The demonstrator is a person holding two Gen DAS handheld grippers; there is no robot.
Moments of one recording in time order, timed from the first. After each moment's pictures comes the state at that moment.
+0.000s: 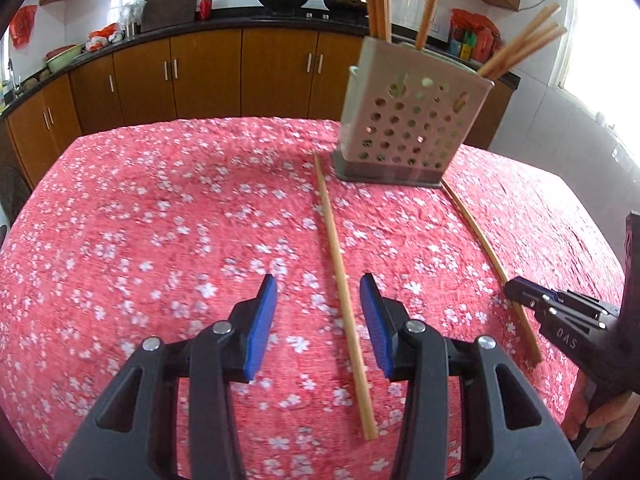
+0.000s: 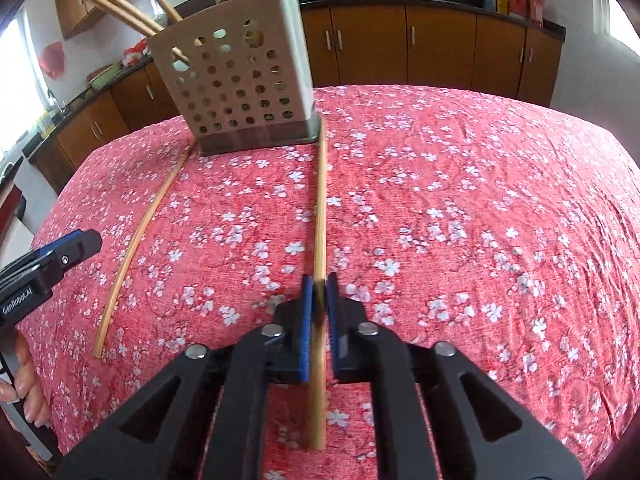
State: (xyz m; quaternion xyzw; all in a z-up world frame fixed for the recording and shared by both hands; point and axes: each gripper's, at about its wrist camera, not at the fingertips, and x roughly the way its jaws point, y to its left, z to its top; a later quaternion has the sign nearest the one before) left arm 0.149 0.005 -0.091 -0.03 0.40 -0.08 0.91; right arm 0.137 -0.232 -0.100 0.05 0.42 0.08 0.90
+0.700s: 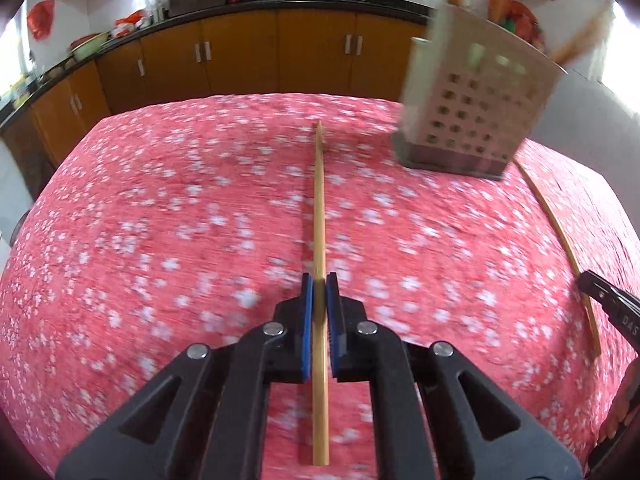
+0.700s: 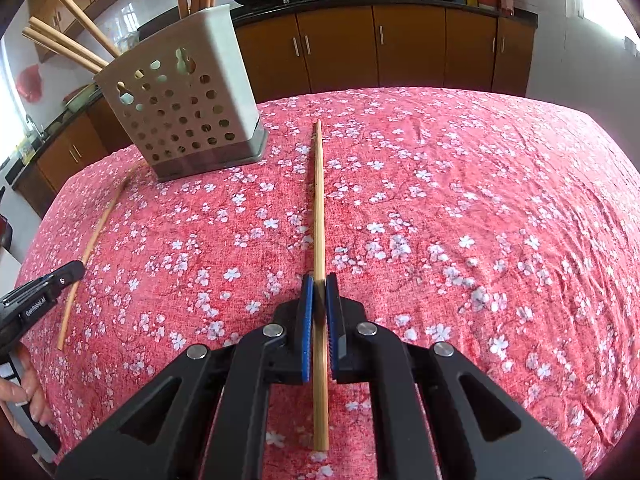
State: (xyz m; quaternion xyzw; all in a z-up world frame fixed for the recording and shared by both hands) left arm 0.183 0.032 -0.112 -0.02 0.43 -0.01 0.90; right arm 0.150 -0.264 -0.096 0.07 0.42 0.04 0.90
